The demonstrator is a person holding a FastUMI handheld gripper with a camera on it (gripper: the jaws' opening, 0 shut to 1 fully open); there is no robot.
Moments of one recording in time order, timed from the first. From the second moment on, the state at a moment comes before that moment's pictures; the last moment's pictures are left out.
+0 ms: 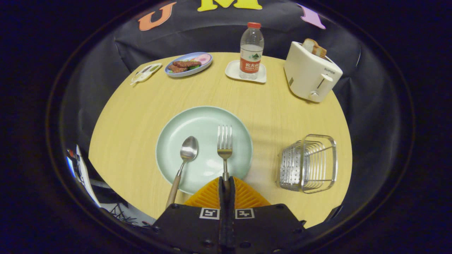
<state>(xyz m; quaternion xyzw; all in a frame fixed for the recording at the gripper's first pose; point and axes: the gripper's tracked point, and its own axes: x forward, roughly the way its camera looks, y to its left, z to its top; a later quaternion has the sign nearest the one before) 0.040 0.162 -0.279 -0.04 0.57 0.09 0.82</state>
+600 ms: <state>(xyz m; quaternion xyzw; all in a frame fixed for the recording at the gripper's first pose) 0.024 0.032 -0.217 -0.06 0.65 0.06 0.76</state>
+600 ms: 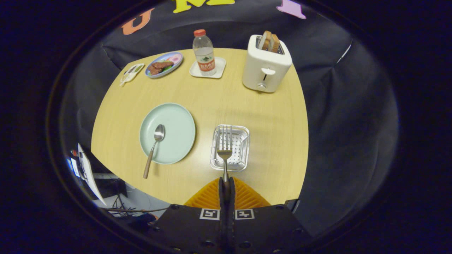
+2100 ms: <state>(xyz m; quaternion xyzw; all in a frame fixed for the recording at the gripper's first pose) 0.065 0.148 -0.188 -0.05 0.46 0.09 0.88</state>
